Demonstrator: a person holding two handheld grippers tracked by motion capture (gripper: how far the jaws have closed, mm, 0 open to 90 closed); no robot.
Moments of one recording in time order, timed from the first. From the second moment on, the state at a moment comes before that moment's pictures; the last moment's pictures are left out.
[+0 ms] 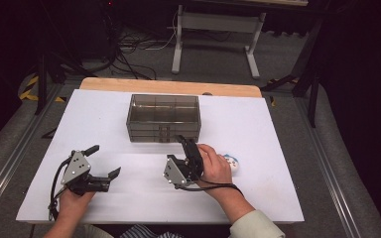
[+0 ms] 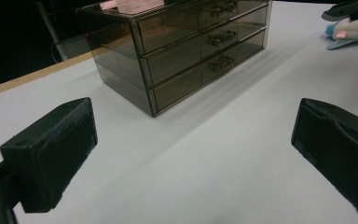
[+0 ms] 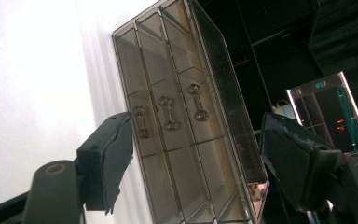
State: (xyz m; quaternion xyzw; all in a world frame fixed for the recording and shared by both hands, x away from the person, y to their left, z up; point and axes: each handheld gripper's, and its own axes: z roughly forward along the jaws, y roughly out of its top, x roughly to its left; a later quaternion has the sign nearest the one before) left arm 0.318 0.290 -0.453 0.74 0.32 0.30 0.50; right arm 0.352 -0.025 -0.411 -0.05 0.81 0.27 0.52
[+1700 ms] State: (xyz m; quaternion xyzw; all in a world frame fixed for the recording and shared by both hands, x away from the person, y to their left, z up) left arm 0.318 0.292 -0.453 0.74 0.33 0.30 0.51; right arm 0.383 0.021 -0.444 -0.07 0.76 0.13 0.63
